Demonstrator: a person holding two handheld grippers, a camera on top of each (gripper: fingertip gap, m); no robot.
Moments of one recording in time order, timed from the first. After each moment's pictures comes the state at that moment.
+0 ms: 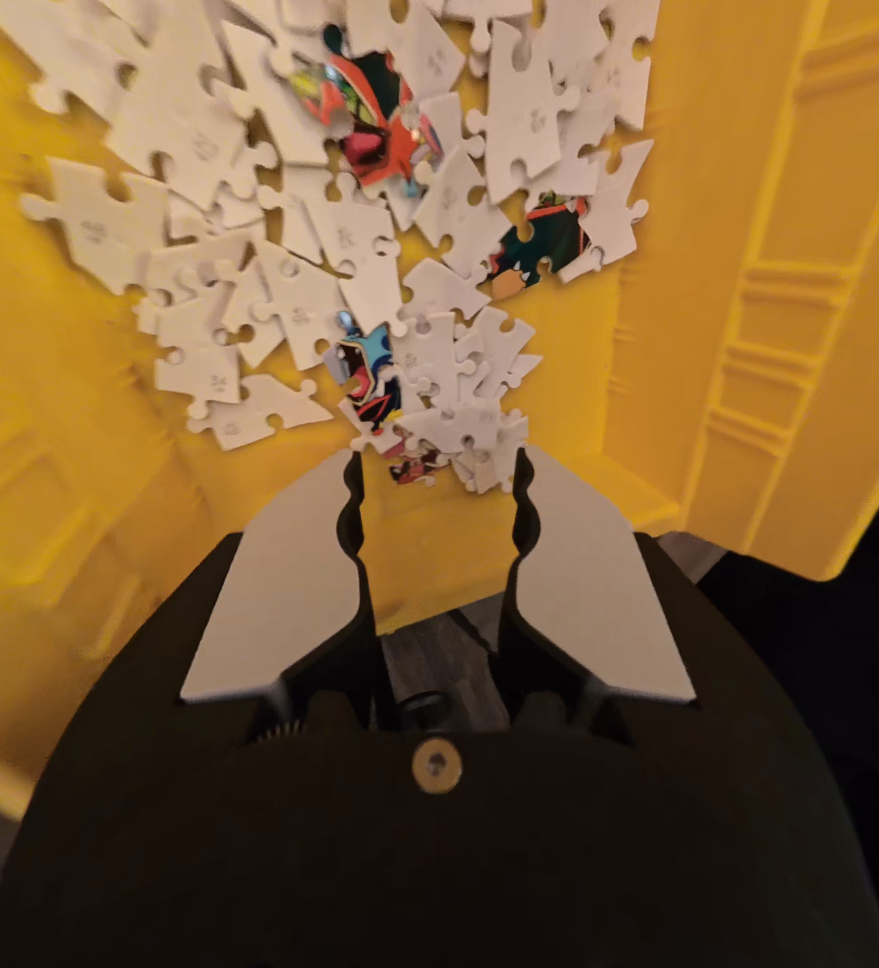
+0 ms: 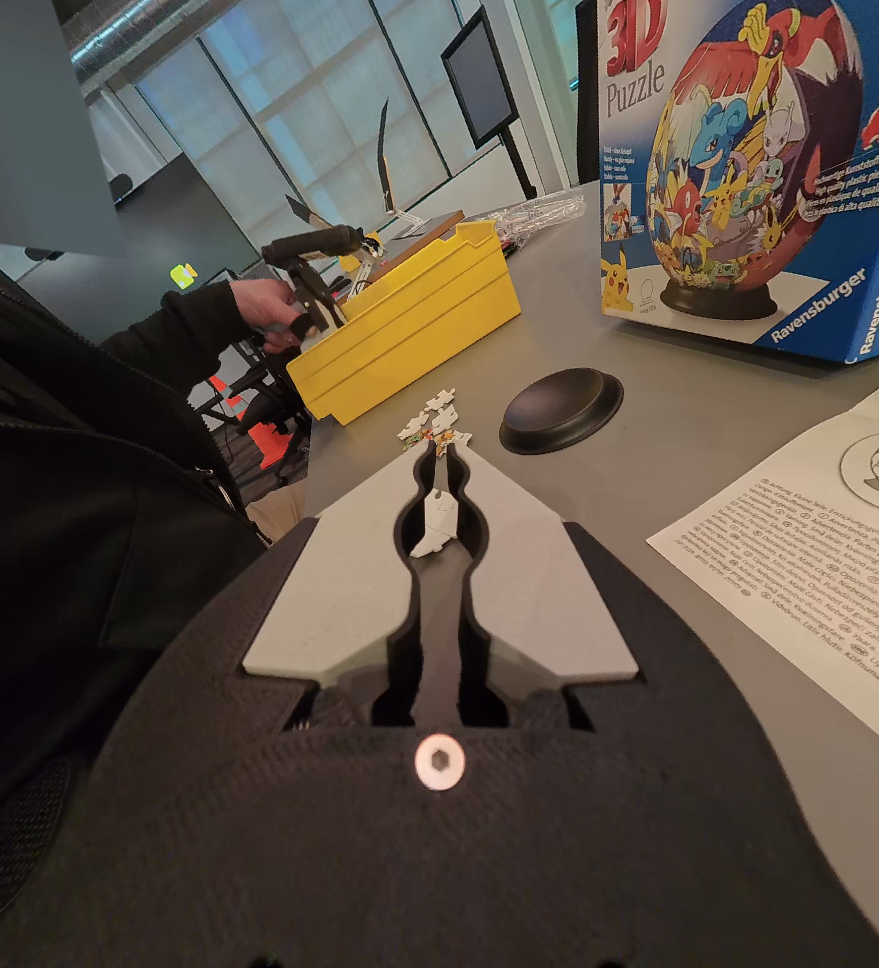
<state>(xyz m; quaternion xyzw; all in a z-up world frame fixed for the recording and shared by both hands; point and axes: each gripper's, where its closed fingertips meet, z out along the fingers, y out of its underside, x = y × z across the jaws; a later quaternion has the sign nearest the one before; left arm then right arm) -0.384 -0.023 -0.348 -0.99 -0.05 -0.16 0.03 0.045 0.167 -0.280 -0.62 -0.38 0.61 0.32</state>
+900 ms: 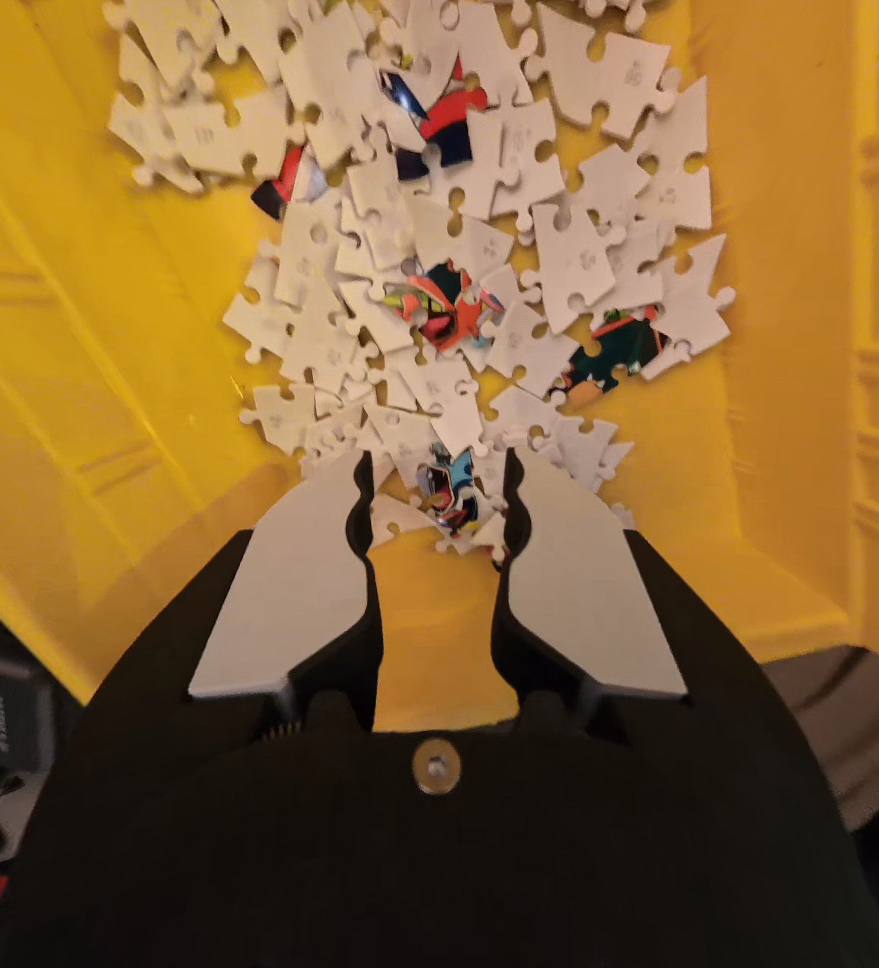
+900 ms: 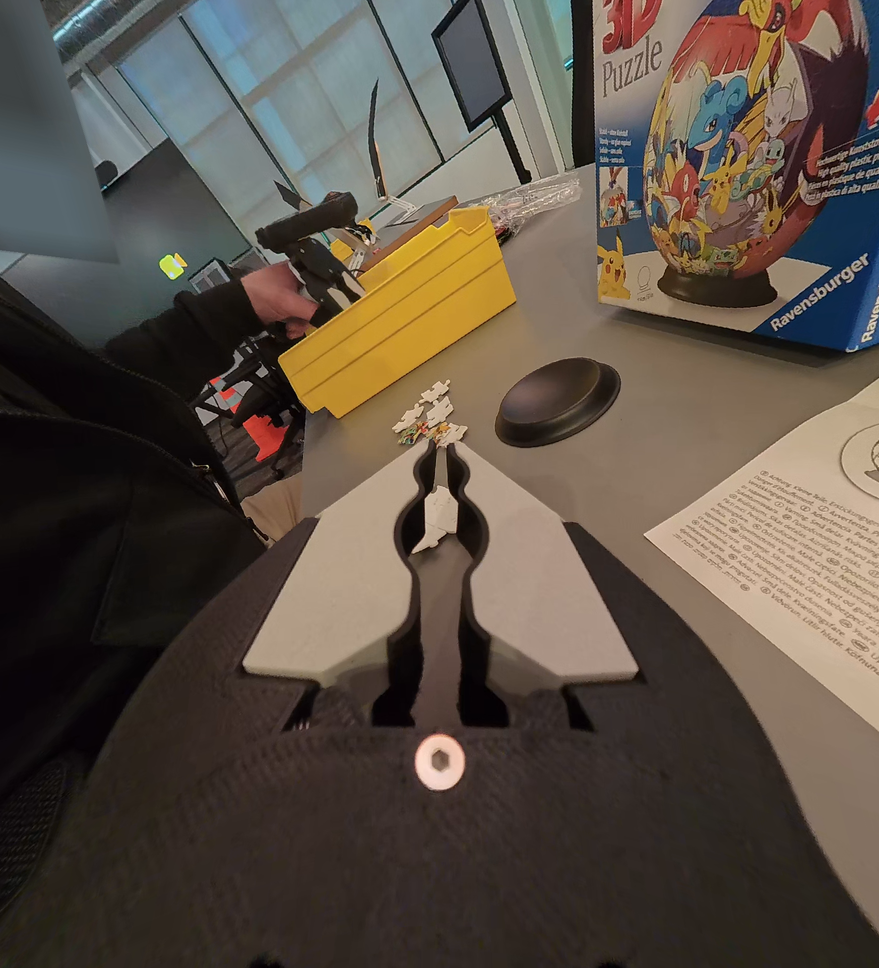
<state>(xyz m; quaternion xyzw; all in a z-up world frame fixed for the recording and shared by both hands) -0.412 0.022 -0.351 -0.99 0.07 0.01 0.09 0.042 0.167 -0.284 -0.62 -0.39 0.60 0.31</state>
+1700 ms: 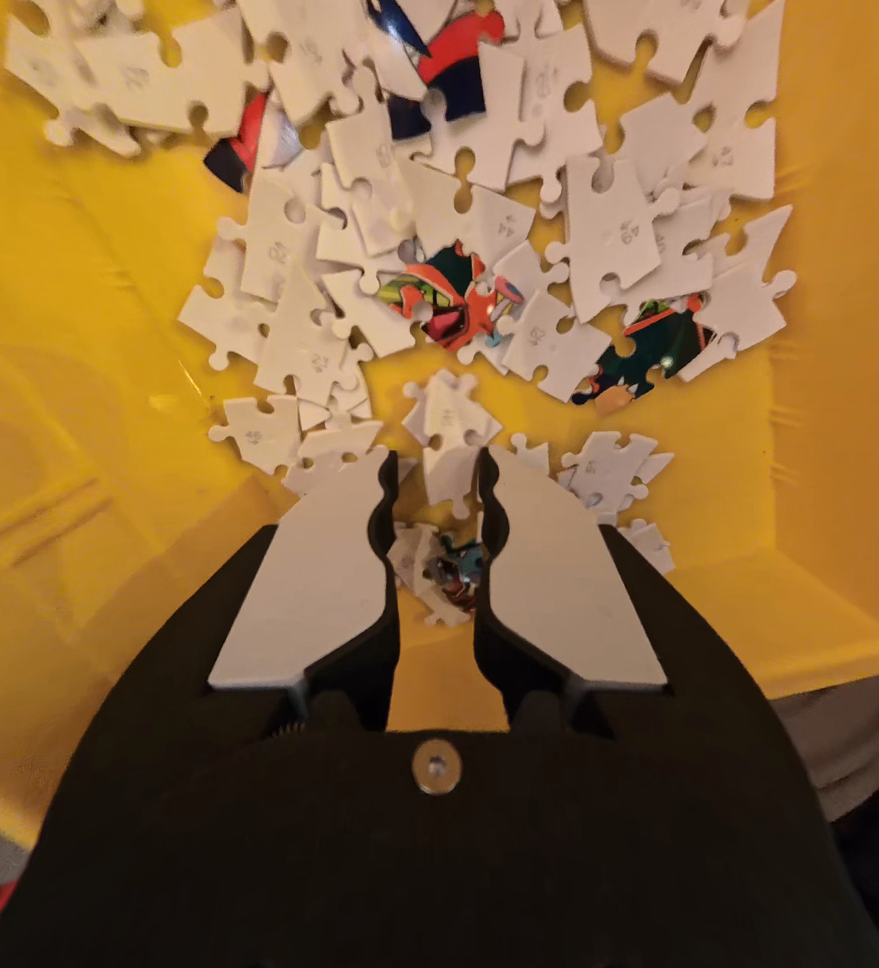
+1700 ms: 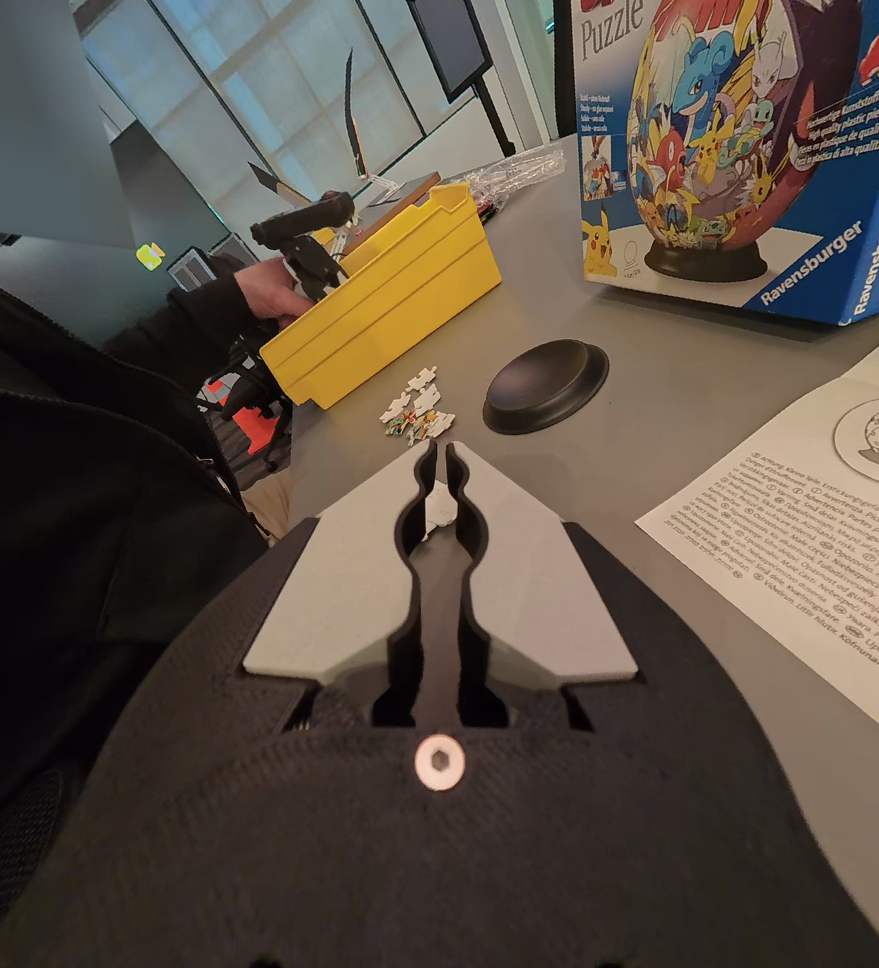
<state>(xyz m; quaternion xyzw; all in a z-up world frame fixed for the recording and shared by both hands) -0.415 0.020 -0.374 -1.00 0.07 -0.02 0.06 0.038 0.171 -0.292 -0.65 -0.38 0.59 0.30</state>
